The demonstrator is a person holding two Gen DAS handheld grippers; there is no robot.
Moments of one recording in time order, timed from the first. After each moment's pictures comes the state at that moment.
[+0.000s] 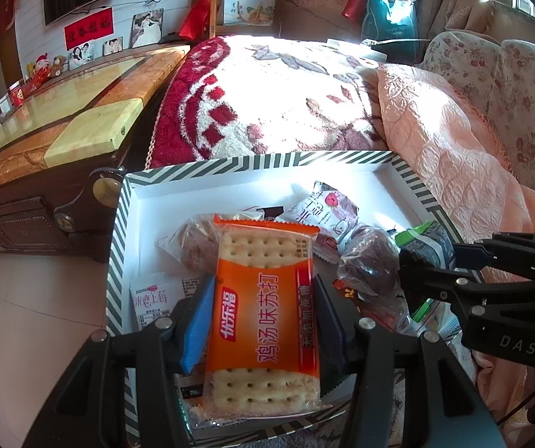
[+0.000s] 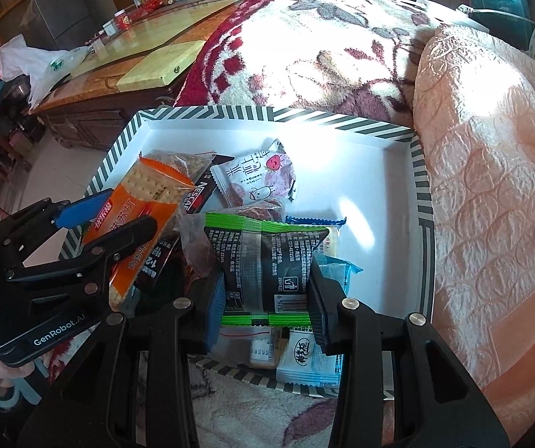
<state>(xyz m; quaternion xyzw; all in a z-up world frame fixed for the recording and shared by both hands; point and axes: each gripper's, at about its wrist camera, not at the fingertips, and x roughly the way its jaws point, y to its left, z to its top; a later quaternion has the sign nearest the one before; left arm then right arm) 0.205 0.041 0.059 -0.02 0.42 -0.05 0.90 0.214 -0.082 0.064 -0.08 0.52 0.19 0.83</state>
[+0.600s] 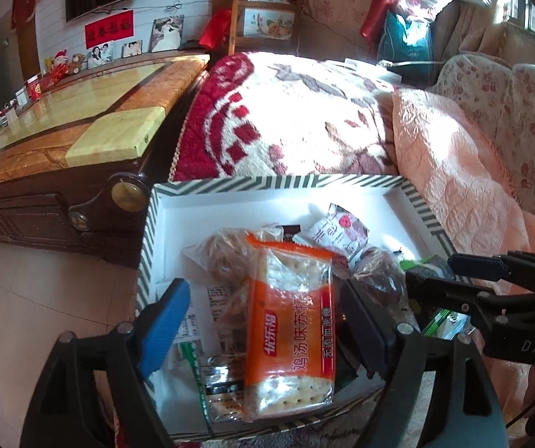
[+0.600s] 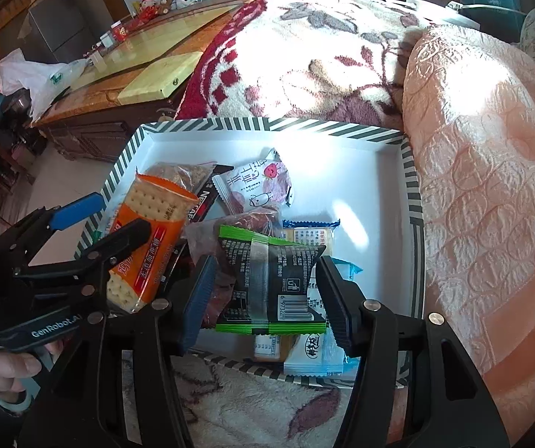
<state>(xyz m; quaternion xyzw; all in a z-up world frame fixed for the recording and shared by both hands) 0.196 0.056 0.080 -0.04 0.40 -0.02 0.91 0.208 -0.090 0.079 -0.06 0.51 0.19 0.84</state>
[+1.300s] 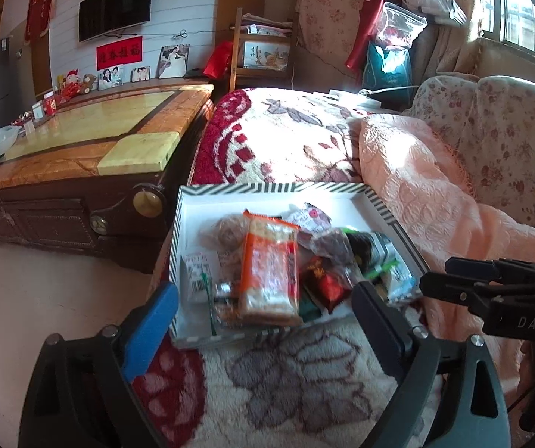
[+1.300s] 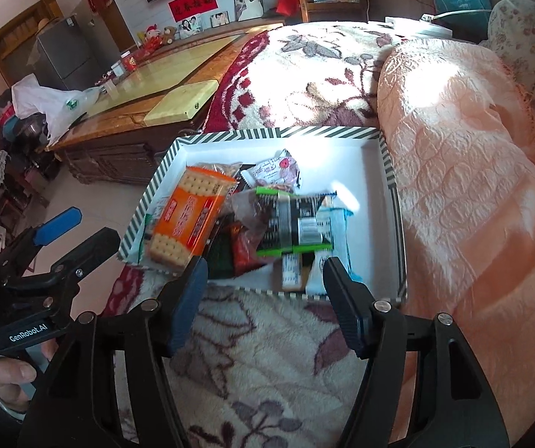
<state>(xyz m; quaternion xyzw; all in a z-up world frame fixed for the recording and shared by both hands) 0.098 0.047 0.116 -0.05 0.36 -0.02 0.93 0.125 -0.114 0.119 -0.01 0.47 0.19 0.86</state>
